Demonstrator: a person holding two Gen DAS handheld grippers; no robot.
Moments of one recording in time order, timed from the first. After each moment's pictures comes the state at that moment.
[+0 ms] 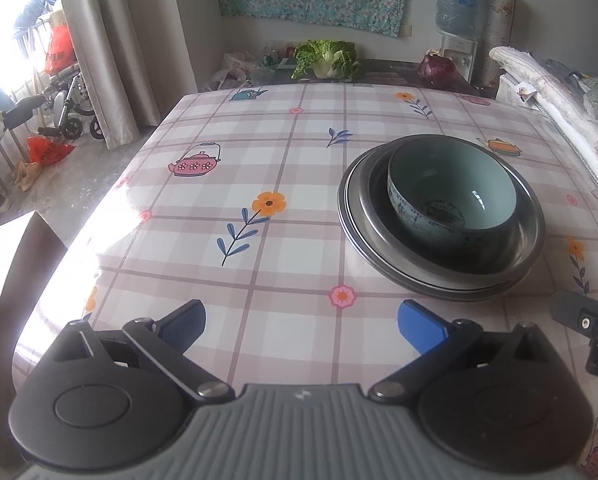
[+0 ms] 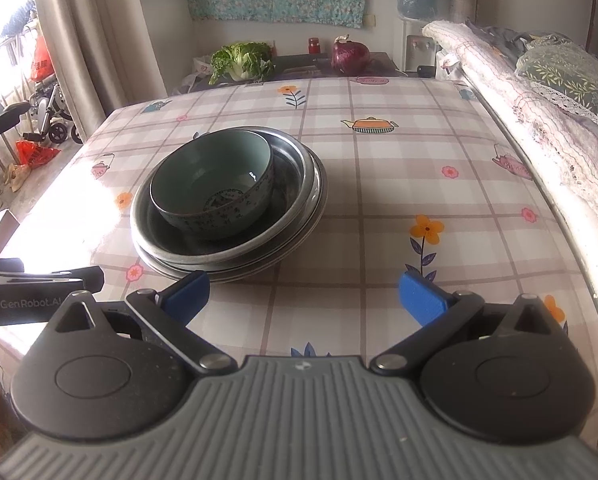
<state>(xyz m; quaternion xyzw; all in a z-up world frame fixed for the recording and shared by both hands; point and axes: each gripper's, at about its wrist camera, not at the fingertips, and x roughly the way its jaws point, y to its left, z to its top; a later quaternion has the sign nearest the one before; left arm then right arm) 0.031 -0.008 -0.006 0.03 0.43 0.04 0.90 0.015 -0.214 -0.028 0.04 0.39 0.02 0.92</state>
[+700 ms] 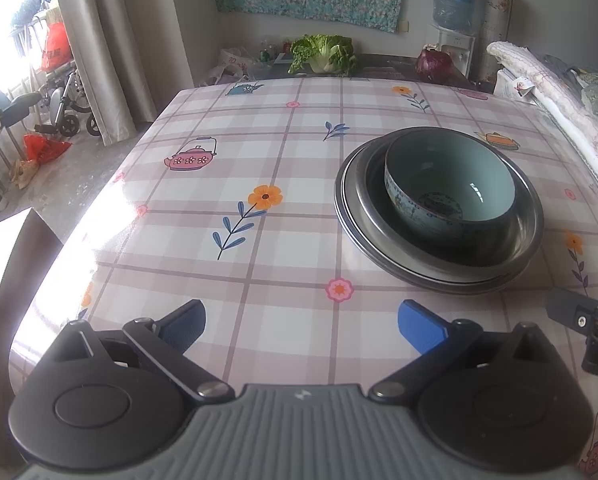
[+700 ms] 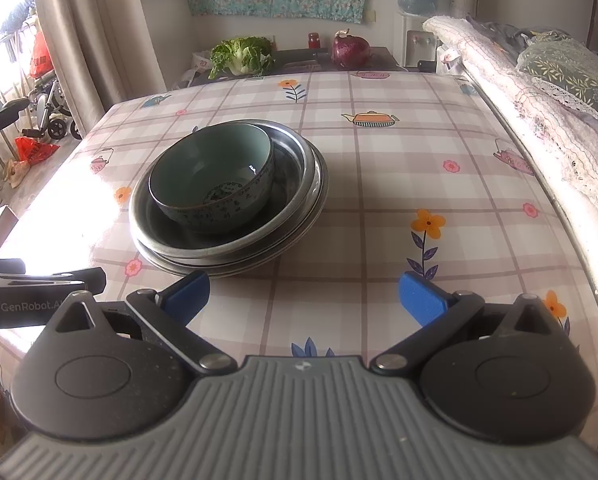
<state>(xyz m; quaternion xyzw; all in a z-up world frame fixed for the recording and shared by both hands) 0.031 -0.009 -0.009 0.03 0.44 0.03 0.90 0.016 -0.213 -0.032 0.04 0.39 0.02 0.92</state>
